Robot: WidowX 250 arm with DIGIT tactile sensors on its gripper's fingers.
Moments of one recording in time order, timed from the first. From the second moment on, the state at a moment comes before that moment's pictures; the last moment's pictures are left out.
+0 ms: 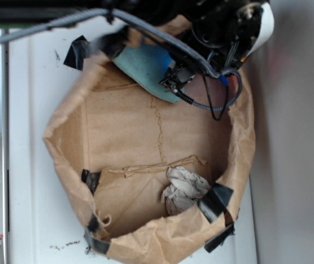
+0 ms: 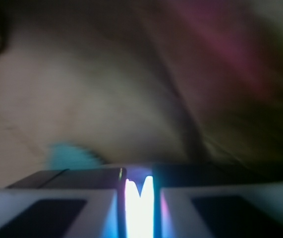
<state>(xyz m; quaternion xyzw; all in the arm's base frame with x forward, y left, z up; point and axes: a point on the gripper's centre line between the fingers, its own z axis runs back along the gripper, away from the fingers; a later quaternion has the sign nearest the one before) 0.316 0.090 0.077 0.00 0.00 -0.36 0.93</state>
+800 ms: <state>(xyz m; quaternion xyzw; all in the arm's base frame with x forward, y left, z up) 0.278 0.097 0.090 -0.01 -0.03 -0.37 0.93</state>
